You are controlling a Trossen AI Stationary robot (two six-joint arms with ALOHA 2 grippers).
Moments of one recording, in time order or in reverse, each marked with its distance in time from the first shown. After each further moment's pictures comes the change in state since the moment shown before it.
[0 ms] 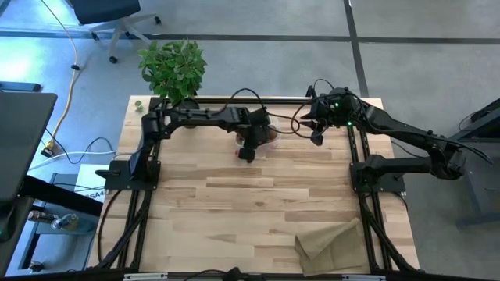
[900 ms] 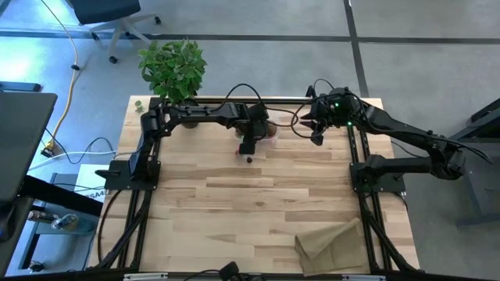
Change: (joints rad) left arm 0.035 0.000 0.001 0.015 -0.037 -0.008; right arm 0.000 0.000 0.000 0.000 -0.001 0.000
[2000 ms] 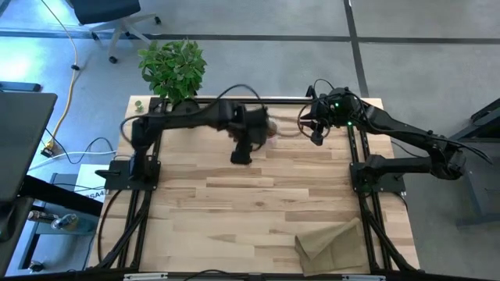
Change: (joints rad) left arm -0.187 -0.107 0.353 -0.541 -0.028 -0.138; right arm 0.000 -0.001 0.000 0.000 -0.002 0.000
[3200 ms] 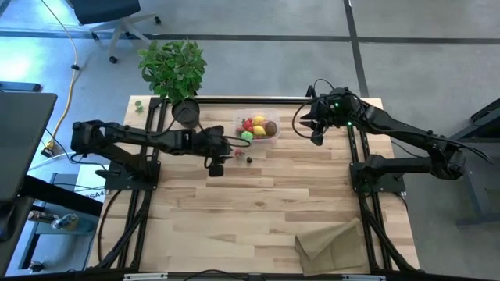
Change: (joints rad) left arm 0.008 -0.593 -1.226 1.083 -0.045 -0.117; right arm 0.000 0.001 0.000 -0.002 0.001 0.000
